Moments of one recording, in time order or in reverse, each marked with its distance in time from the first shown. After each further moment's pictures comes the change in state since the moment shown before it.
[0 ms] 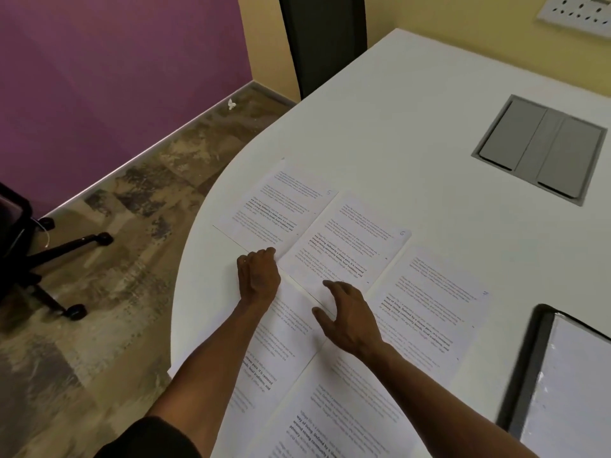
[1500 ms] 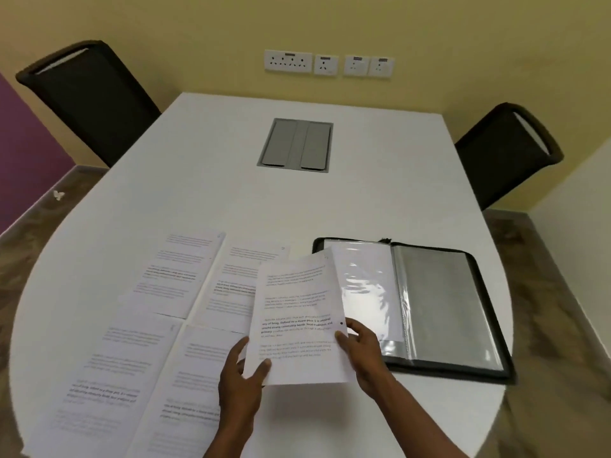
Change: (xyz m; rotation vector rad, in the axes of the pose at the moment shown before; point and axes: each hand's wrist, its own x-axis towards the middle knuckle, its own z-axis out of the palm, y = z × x) left_hand -0.346 0.221 -0.083 -0.957 -0.537 -0.307; right_hand -0.345 0.201 -0.090 1.242 0.522 0.572
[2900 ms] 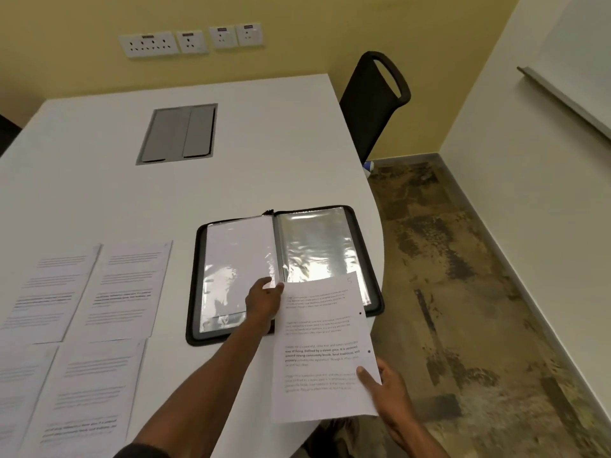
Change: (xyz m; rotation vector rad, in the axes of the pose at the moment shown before) left_hand -0.065 0.034 0.325 0.334 -0.312 -0.025; right_hand -0.134 0.116 -0.312 0.076 0.300 0.076
